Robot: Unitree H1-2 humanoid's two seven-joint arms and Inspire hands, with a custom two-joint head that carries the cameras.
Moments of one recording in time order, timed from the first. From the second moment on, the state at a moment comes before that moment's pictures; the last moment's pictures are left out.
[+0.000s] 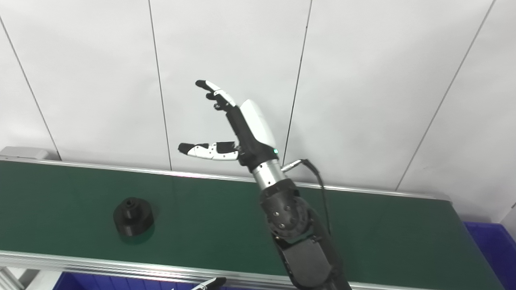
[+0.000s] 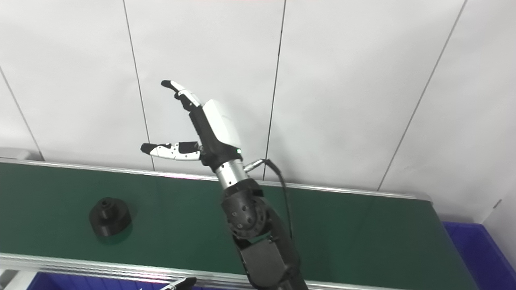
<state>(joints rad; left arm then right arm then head) 0.05 0.32 -0.23 0.22 0.03 -0.44 -0.37 -0.86 0.16 0.29 0.44 -0.56 -0.07 -0.07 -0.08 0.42</state>
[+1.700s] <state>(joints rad) 0.12 0.35 -0.23 0.15 0.03 -0.44 -0.39 -1.03 0.28 0.46 1.41 -0.54 -0.18 -0.27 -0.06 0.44</state>
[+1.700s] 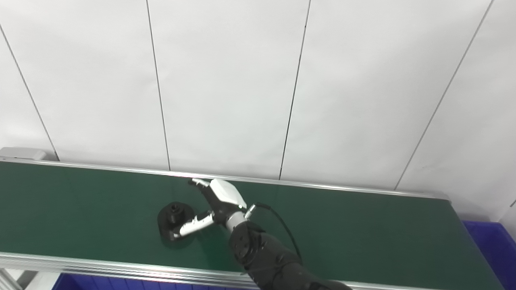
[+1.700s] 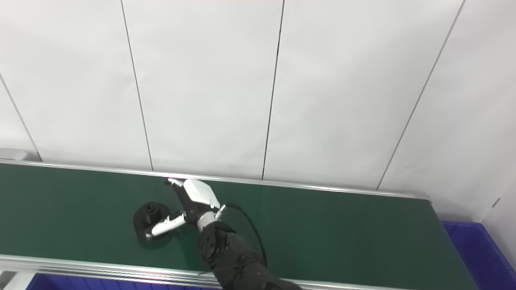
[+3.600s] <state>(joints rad) 0.17 0.38 -0.23 0.12 0.03 -0.44 -0.39 -0.98 0.31 0.73 1.42 -0.73 -0.03 -0.50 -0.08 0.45</state>
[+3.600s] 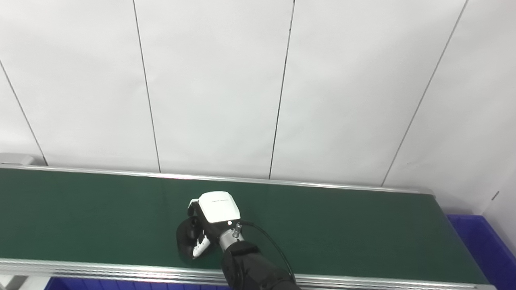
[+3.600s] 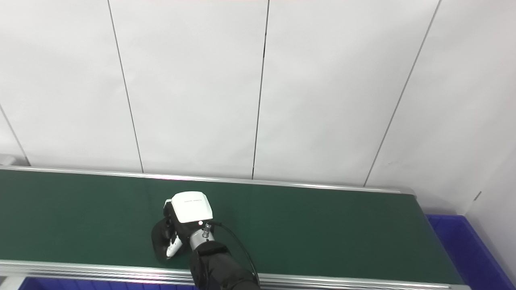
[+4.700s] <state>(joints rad) 0.10 0.34 -0.16 0.24 -0.03 -0.44 -0.51 -0.96 0.18 0.60 1.25 -0.65 -0.03 -0.39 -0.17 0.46</state>
